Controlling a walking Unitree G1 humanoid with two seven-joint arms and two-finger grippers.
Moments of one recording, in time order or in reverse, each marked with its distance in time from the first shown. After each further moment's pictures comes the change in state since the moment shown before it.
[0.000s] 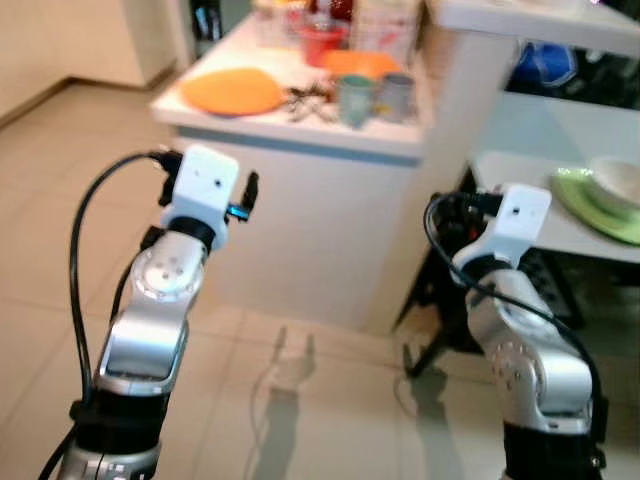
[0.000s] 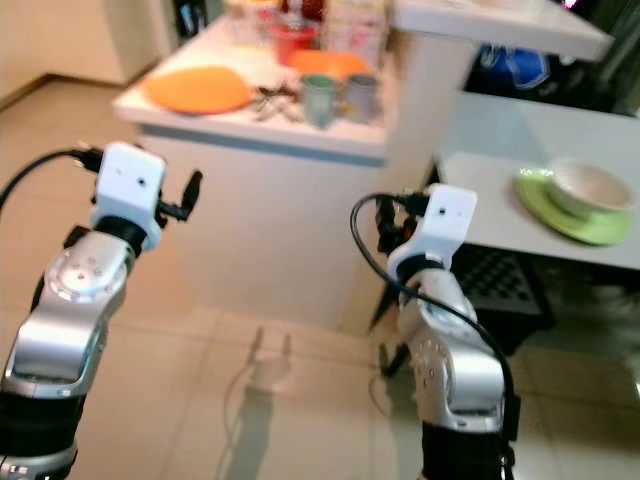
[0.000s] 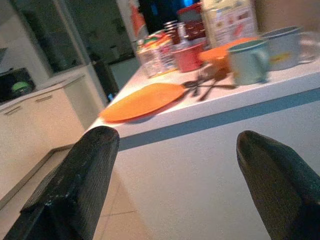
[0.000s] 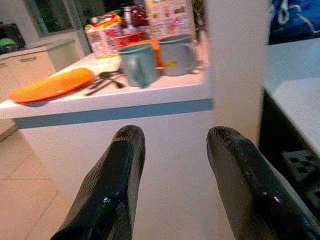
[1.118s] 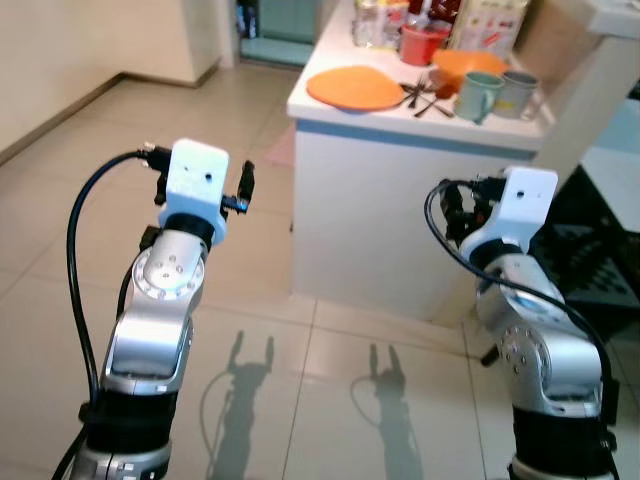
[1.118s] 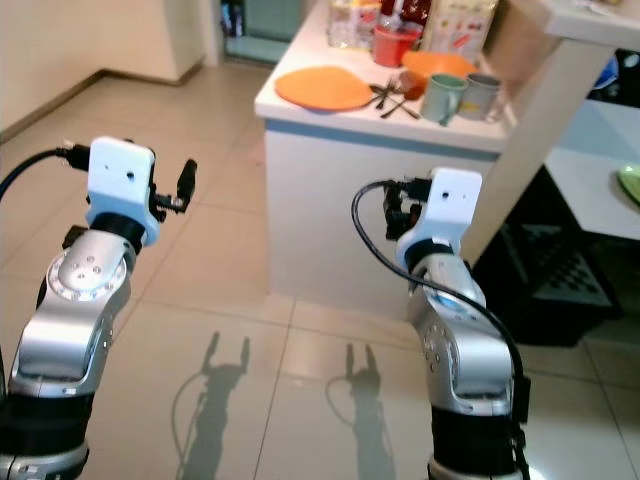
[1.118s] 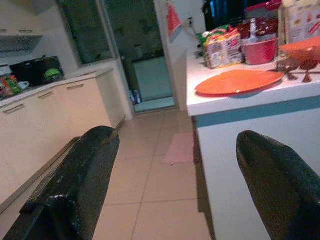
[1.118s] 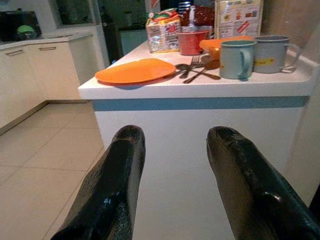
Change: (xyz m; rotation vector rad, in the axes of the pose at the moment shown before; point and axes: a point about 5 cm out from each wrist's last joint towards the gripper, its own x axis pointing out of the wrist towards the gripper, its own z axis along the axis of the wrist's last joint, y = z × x) left arm 0.001 0.003 0.002 -0.072 -0.029 0.066; right arm 0.008 -0.005 0.010 -0.096 -0.016 -0.001
